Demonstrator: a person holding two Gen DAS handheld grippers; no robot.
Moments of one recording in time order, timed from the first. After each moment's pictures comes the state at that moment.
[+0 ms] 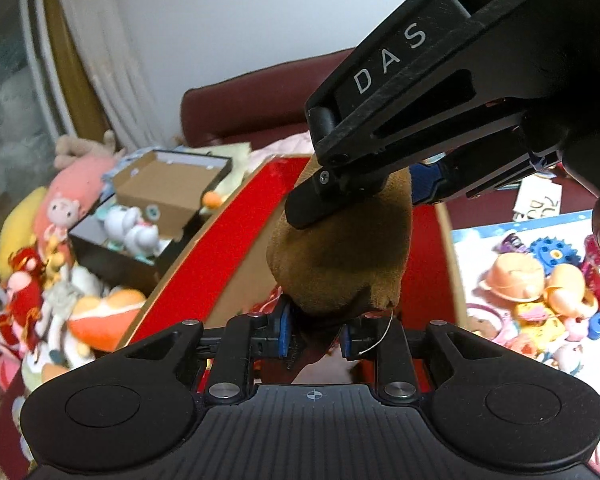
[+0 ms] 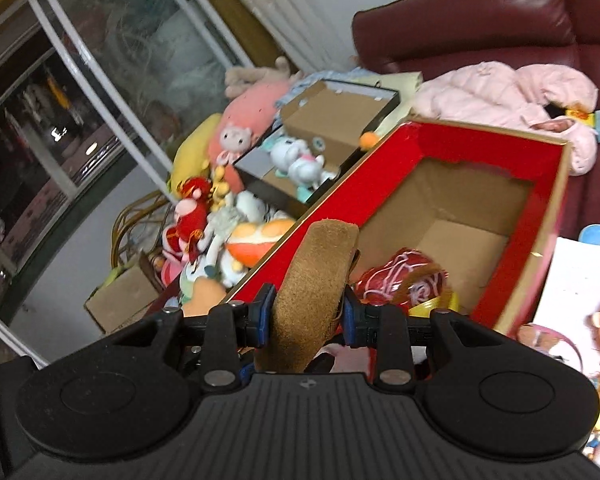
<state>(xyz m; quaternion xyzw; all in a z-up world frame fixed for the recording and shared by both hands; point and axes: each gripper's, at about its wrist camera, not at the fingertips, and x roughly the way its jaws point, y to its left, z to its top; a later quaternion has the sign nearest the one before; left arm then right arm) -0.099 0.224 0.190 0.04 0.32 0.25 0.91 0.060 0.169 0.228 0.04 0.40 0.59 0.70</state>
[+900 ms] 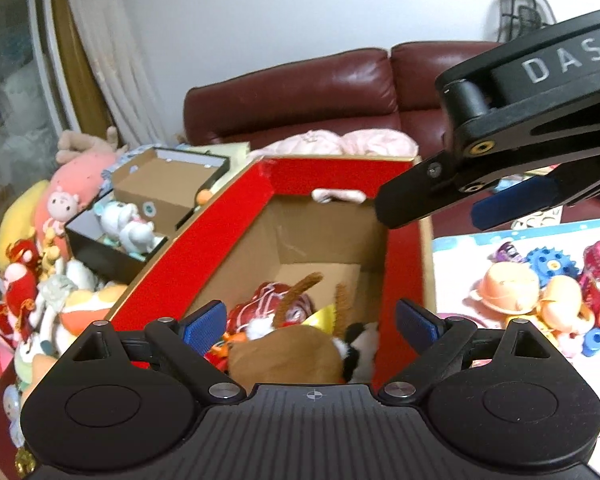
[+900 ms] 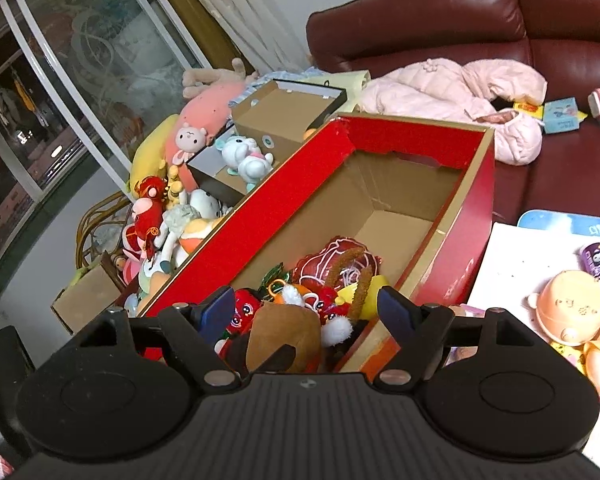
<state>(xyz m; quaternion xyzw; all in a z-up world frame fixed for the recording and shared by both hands) -0.084 0.197 0.185 0.04 0.31 0.26 0.92 0.086 0.108 0.221 0.04 0.40 0.53 0.74</state>
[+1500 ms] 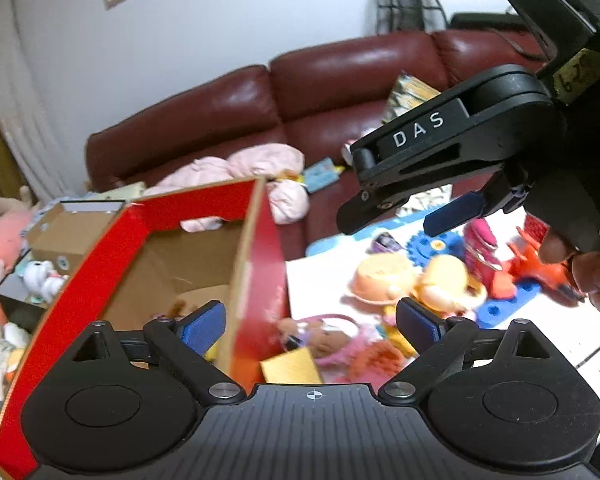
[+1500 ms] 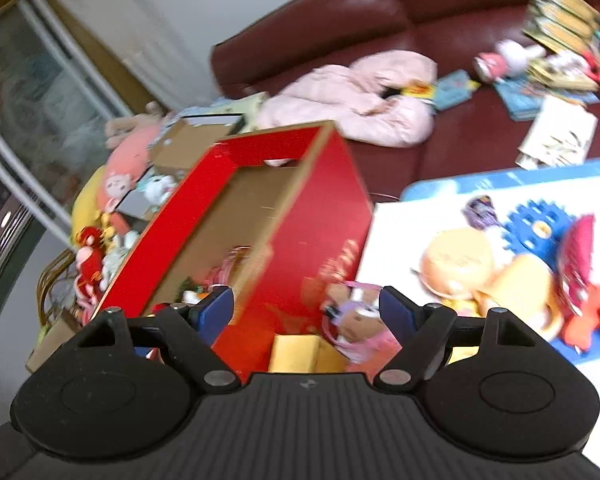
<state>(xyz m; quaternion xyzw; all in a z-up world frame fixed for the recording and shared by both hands) -0.064 0.079 0.173 0.10 0.32 0.12 0.94 0.136 -0.008 0.173 0.11 0.44 0.42 0.79</state>
